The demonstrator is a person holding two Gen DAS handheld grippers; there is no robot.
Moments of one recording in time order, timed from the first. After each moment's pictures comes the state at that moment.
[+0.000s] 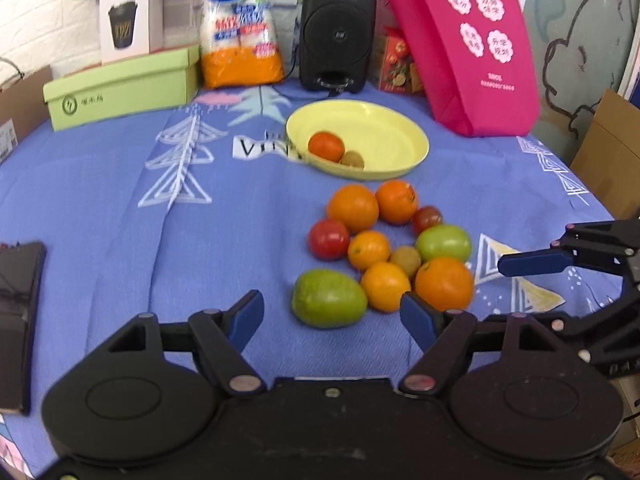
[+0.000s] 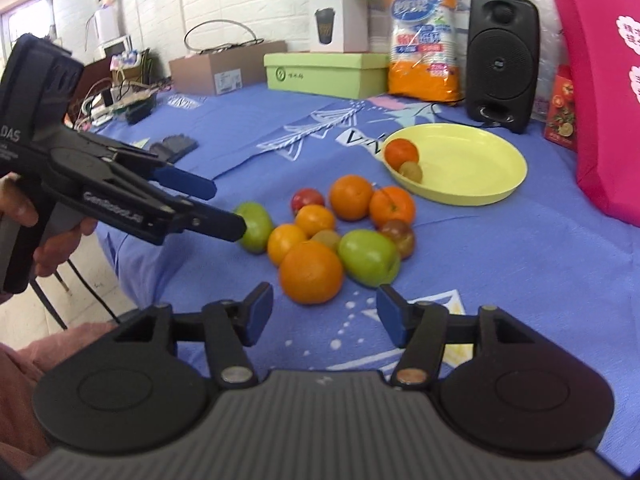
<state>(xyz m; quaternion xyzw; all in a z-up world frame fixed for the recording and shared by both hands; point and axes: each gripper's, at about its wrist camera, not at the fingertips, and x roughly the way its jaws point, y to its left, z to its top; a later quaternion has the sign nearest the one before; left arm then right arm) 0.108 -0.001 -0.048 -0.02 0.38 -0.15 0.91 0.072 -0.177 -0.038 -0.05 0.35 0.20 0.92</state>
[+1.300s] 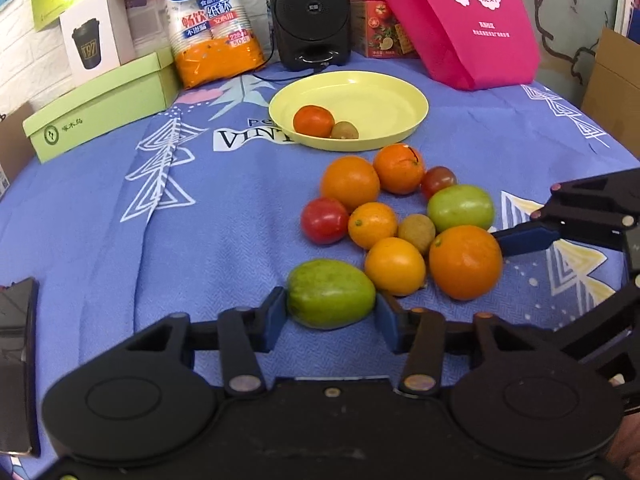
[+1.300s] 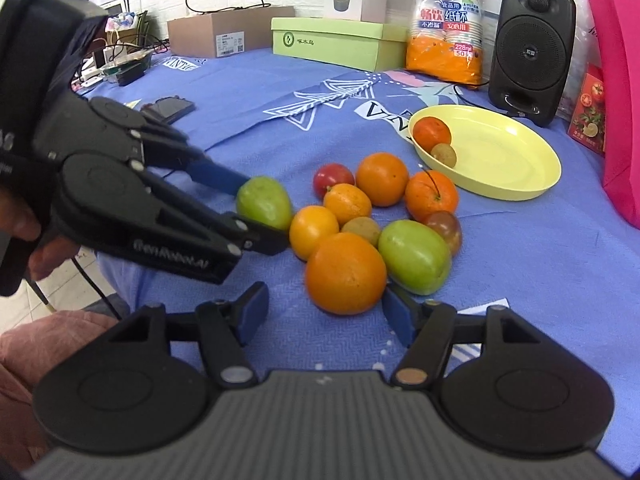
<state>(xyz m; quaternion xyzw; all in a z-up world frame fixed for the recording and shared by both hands) 0.127 -0.029 -0.070 0.08 0.39 -0.15 0.91 0.101 -0.137 -0.066 -0.09 0.37 0.19 0.90</state>
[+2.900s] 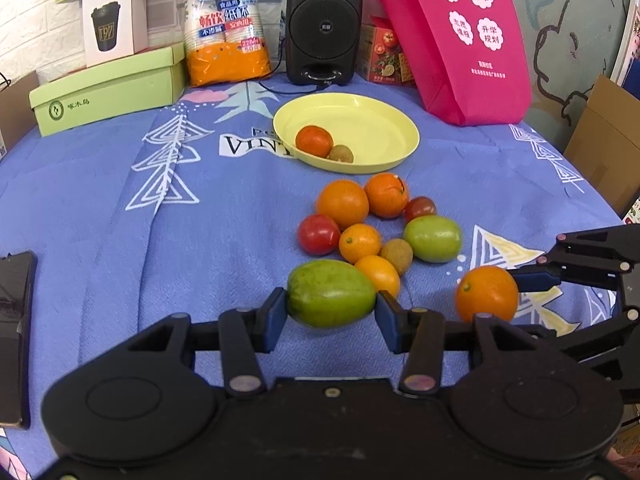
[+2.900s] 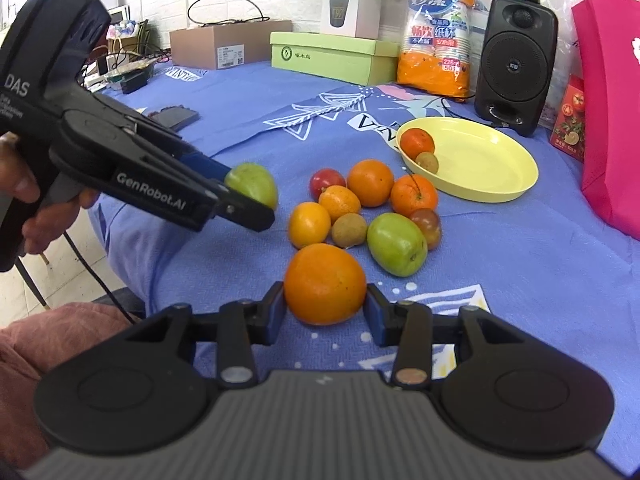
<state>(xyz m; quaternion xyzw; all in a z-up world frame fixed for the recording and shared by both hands) 0.114 -0.006 -0.043 0.00 0.38 -0.17 0.91 0.070 -0.151 -0.049 -0.09 0.35 0.18 0.91</state>
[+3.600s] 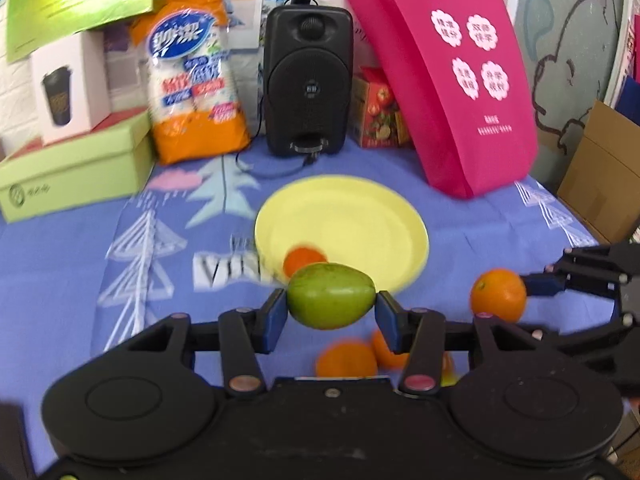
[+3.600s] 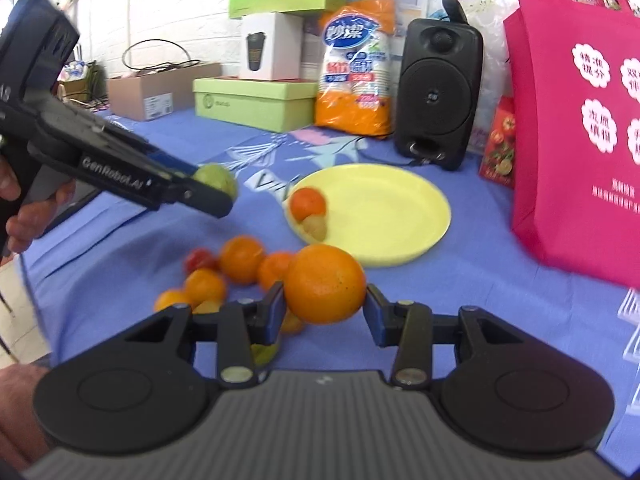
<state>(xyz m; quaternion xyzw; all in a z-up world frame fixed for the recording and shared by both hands) 0.230 -0.035 -0.002 0.01 0.33 -0.19 0.92 0.140 -0.216 -0.016 -0.08 0.31 0.11 0.94</state>
